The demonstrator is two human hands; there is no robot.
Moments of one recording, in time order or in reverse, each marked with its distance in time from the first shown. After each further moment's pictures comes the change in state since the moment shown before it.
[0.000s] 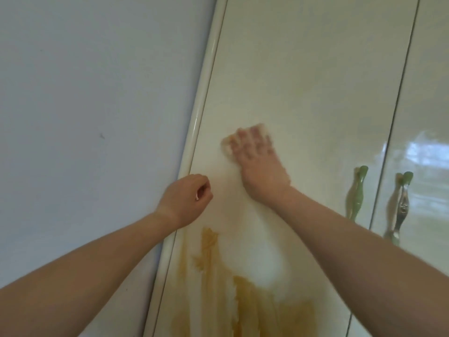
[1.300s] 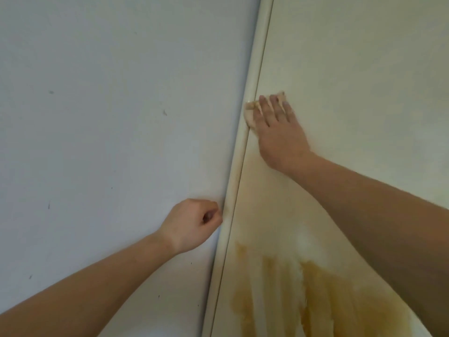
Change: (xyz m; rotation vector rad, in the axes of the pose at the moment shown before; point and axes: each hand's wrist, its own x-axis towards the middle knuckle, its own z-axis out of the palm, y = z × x) left_hand -0.107 -0.075 -0.031 0.081 -0.186 -0.102; right_hand 0.057 -0.071 0.030 -0.014 0.038 0.018
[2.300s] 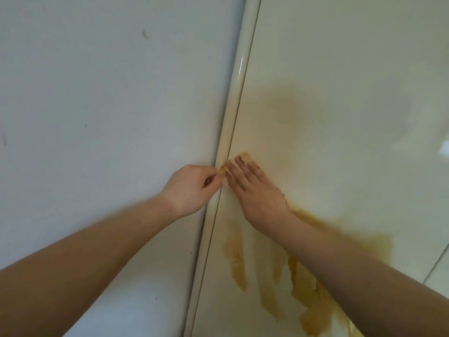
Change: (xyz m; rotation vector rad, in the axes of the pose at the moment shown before) left_hand -0.012 -0.001 0.038 -0.061 -0.049 0.018; right_hand -0.182 -0.090 0.069 0.038 -0.188 -0.419
